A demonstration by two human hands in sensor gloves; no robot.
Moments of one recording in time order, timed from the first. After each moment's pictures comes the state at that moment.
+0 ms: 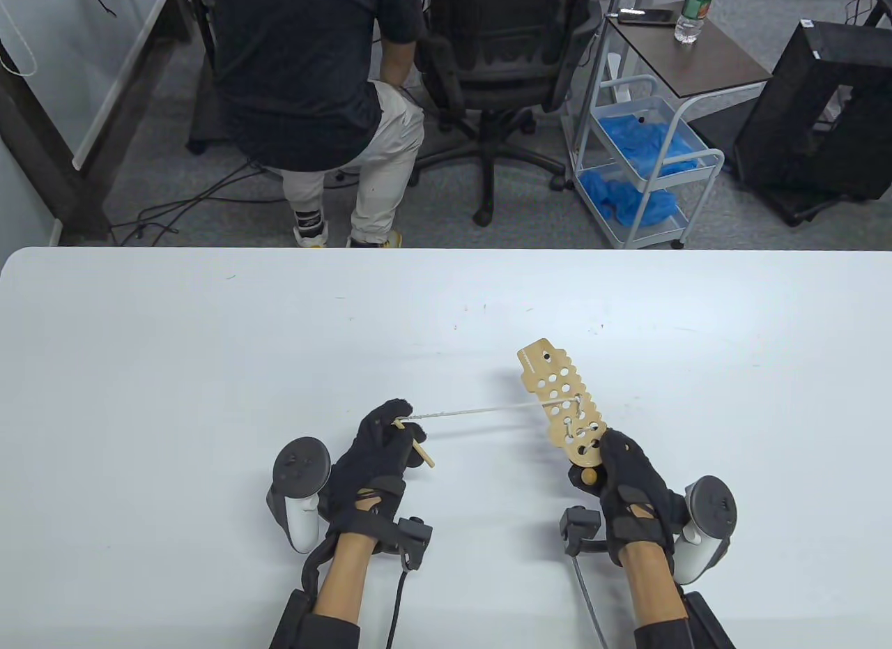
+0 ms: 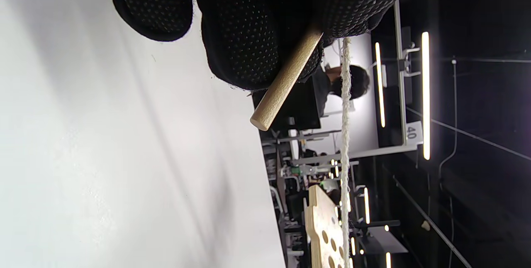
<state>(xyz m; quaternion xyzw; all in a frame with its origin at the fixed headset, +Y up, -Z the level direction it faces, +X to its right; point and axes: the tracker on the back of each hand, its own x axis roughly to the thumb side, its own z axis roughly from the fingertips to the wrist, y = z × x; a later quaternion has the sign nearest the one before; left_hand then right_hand) -0.168 -0.752 -0.276 -0.04 0.05 0.62 0.78 0.230 -0.776 -0.246 -0.21 -0.08 0.64 0.73</state>
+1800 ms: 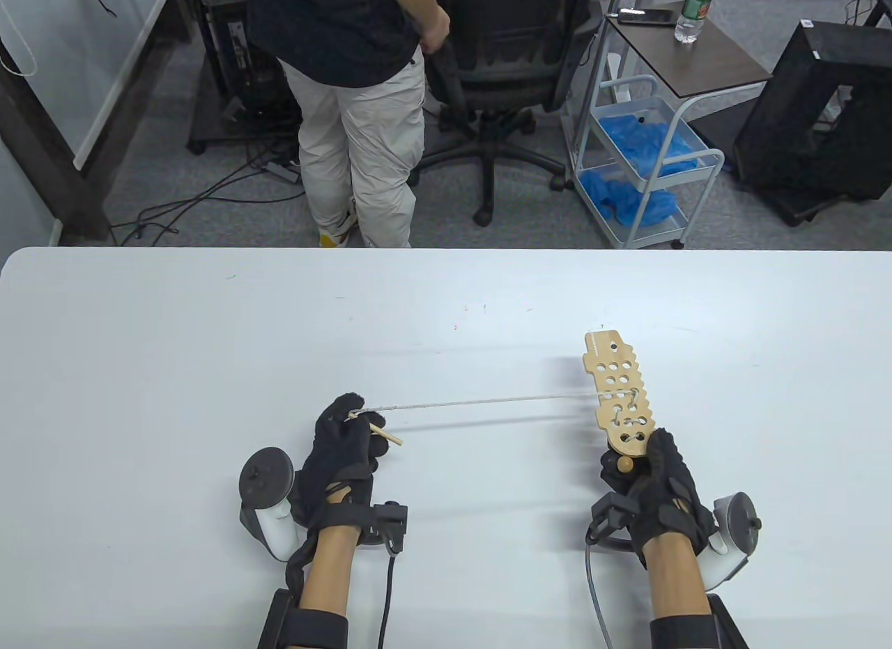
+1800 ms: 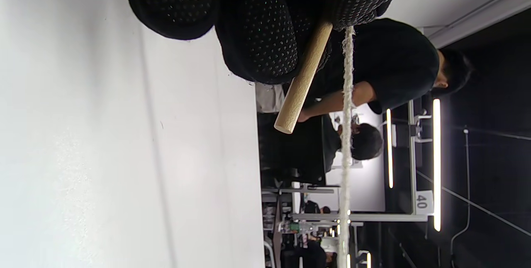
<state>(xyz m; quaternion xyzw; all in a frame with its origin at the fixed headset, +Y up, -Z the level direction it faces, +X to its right) -0.199 -0.759 -0.271 0.01 0.14 0.66 0.74 0.257 -0.787 -0.239 -0.28 -0.08 0.50 0.82</state>
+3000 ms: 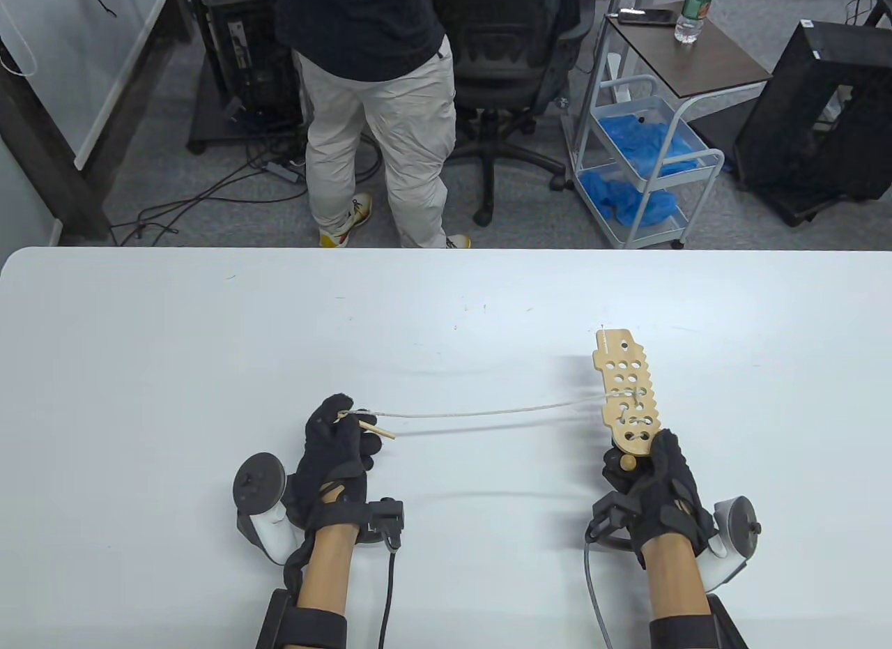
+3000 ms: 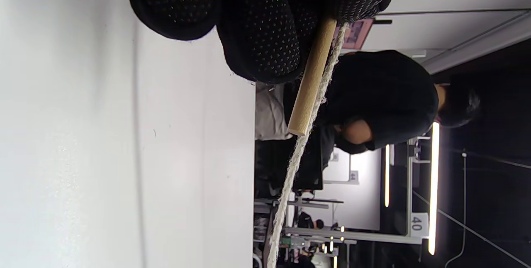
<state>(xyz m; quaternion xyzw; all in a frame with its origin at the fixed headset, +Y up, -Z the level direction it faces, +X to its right) -0.202 -0.759 -0.268 0.03 0.15 0.68 0.72 0.255 -0.789 -0.238 -0.28 -0.09 0.49 0.82</state>
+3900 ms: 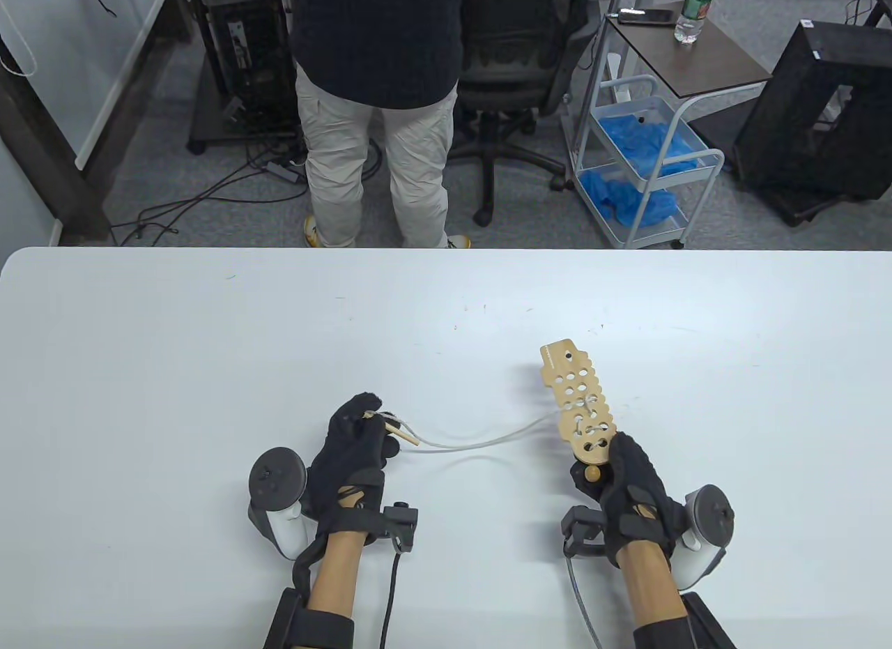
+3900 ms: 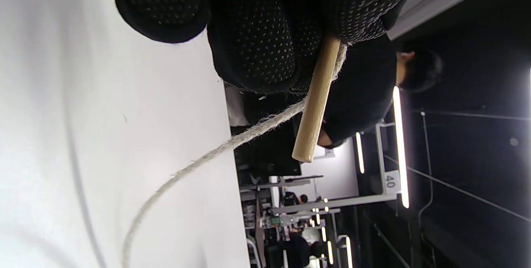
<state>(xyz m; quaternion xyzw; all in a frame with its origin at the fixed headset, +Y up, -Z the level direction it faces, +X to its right) -0.181 -0.744 -0.272 0.05 0.07 0.63 0.77 0.219 -0.782 -0.240 -0.23 -0.06 0.59 0.77</state>
